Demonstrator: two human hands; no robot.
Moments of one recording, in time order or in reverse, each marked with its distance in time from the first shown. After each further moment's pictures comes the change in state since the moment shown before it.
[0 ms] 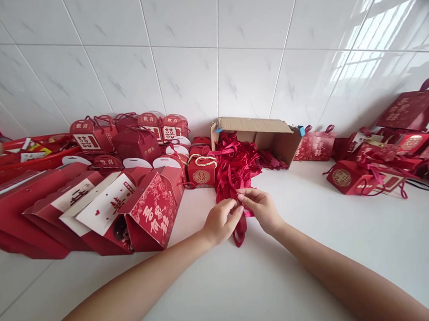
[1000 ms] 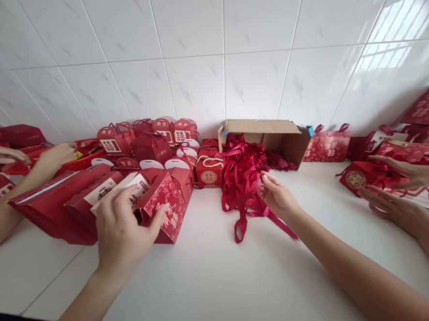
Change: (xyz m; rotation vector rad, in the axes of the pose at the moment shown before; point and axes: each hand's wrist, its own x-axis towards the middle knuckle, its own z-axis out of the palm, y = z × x) left_hand -0.077 0.042 -0.151 0.930 0.725 0.010; right_hand 0.024 -0.020 -0.029 0.306 0.049 -0.007
